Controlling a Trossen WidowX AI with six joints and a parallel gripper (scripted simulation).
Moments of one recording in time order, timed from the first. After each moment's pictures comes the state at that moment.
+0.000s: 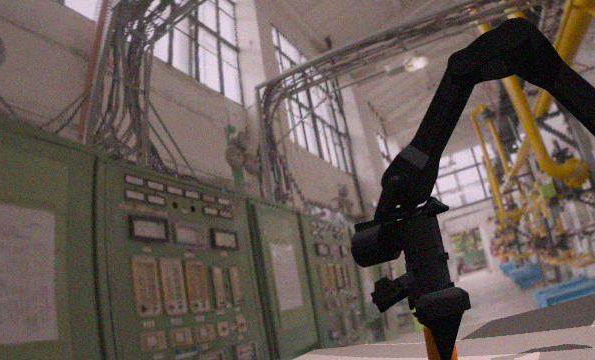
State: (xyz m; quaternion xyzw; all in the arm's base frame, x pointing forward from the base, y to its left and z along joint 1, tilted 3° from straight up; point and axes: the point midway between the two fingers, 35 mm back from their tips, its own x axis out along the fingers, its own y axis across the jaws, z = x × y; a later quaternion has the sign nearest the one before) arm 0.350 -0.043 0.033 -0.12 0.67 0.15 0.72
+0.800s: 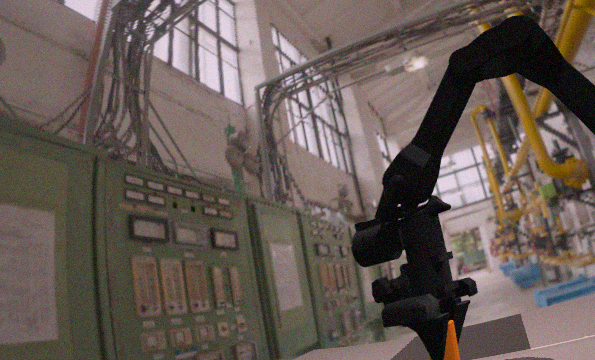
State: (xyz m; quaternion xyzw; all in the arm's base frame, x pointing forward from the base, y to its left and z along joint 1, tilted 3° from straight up) arm 0.346 -0.039 0.032 0.09 0.69 -0.06 0.72
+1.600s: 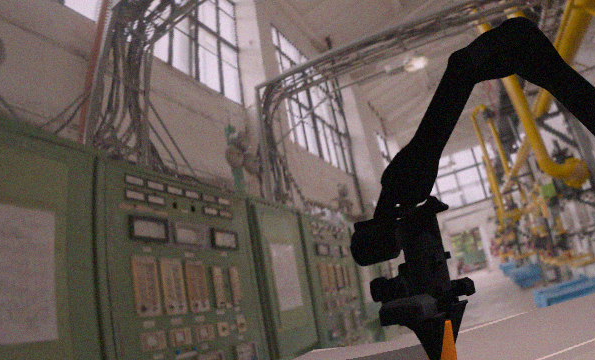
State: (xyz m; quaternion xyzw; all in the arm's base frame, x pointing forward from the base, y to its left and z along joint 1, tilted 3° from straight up) arm 0.350 -0.041 0.034 0.10 0.68 -0.06 0.72
